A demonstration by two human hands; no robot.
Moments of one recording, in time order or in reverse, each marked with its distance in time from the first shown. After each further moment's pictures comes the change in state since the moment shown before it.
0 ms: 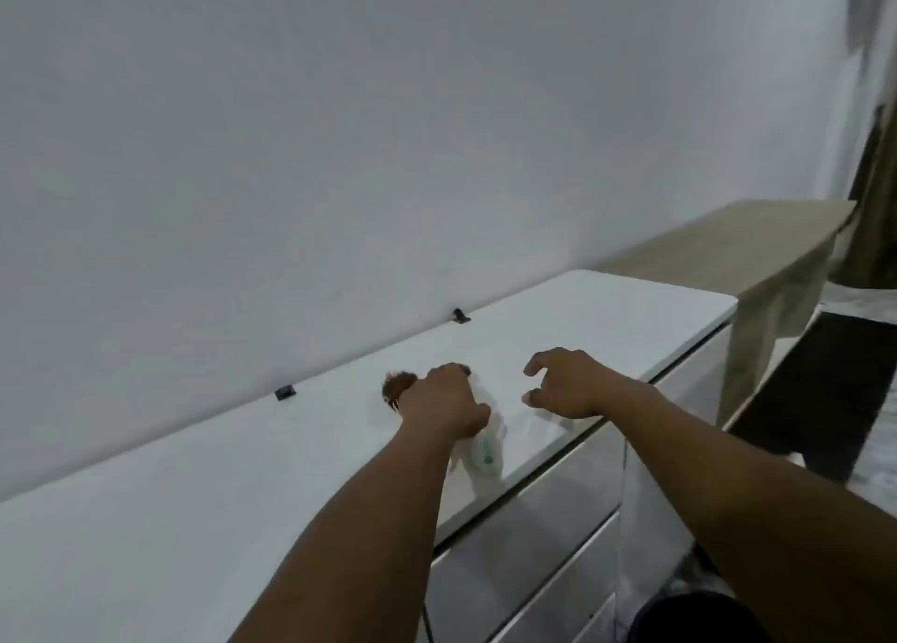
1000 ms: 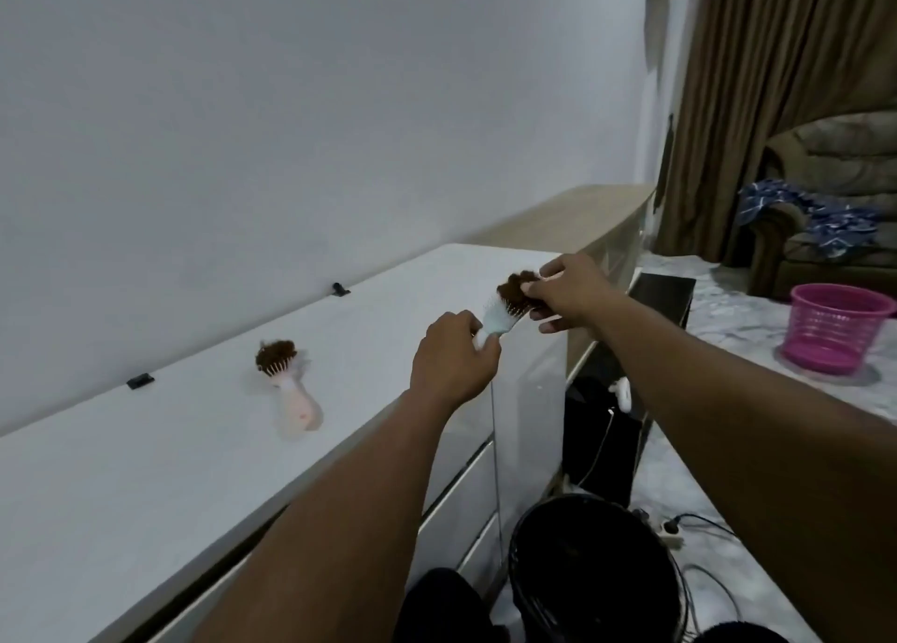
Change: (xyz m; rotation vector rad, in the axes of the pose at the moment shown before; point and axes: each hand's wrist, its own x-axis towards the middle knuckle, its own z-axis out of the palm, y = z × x) left_hand -0.072 0.122 0.036 -0.531 0.252 0.435; right_hand -0.127 0.067 -0.066 0.774 0.501 0.360
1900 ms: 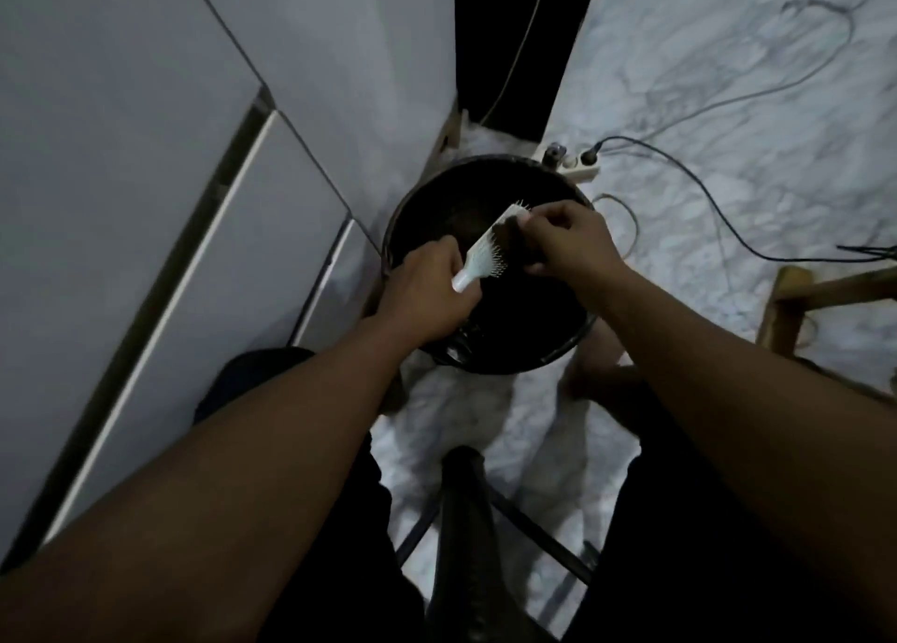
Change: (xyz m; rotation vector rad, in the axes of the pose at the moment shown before) left_hand -0.140 -0.129 0.364 -0.048 -0.843 -0.207; right_hand 0.031 0.474 0.027 0.079 0.107 0.652
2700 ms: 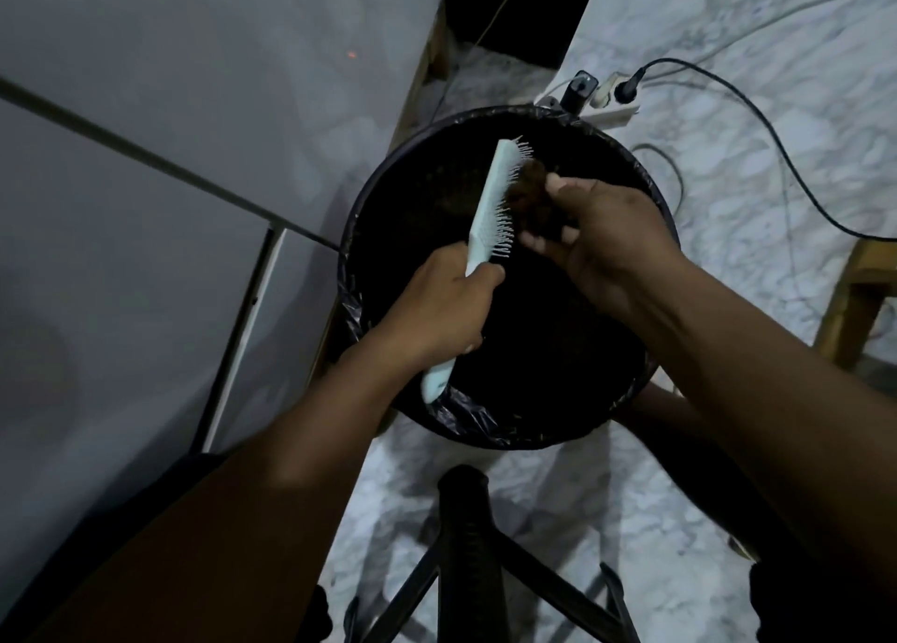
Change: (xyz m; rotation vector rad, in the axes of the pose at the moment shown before) left_hand 0.095 -0.035 0.064 -0.646 -0.368 -0.305; right_hand 0.105 0.025 0.034 0.546 -0.022 0.307
